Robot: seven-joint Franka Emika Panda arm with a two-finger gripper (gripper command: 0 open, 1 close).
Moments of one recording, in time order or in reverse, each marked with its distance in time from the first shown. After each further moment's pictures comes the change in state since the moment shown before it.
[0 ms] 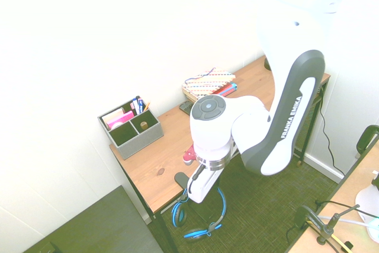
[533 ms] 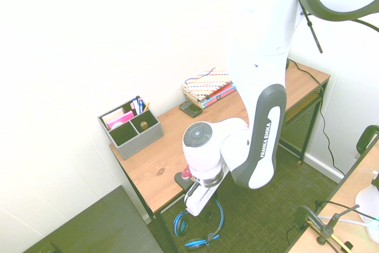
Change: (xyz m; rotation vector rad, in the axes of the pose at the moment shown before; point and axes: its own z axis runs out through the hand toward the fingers) arm 0.007 -0.011 0.053 -0.040 -0.001 0.038
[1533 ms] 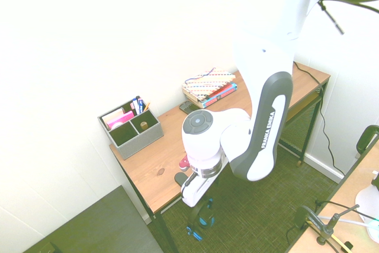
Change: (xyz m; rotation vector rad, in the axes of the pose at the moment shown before) arm 0.016 0.006 -0.066 0.051 0.001 0.015
